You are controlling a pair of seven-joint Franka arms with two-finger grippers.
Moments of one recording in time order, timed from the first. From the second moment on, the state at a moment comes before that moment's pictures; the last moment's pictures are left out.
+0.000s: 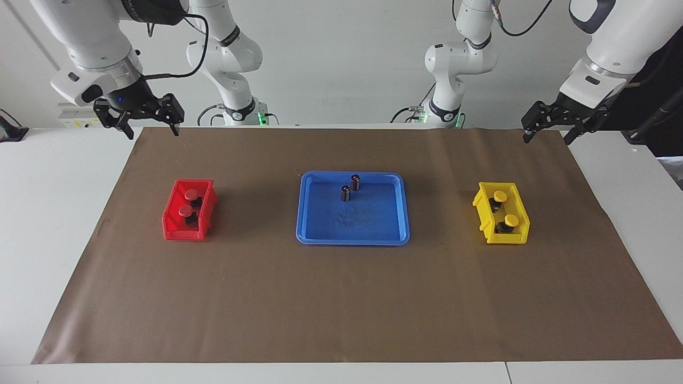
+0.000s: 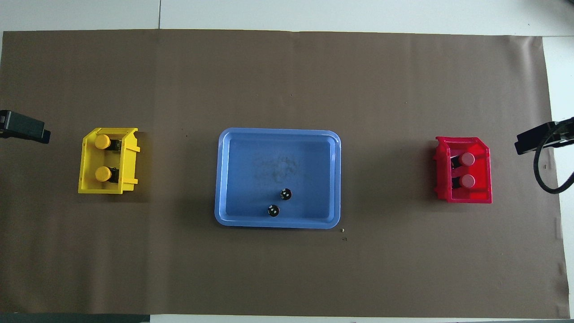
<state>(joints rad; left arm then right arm) -0.07 0.00 0.00 -1.51 0.00 1.47 0.09 0.00 0.01 -0.01 -1.49 -0.07 1.40 -0.16</state>
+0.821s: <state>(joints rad) -0.07 0.00 -0.01 -1.51 0.00 1.50 0.07 0.00 0.01 0.00 -1.50 -0.07 1.42 -0.16</state>
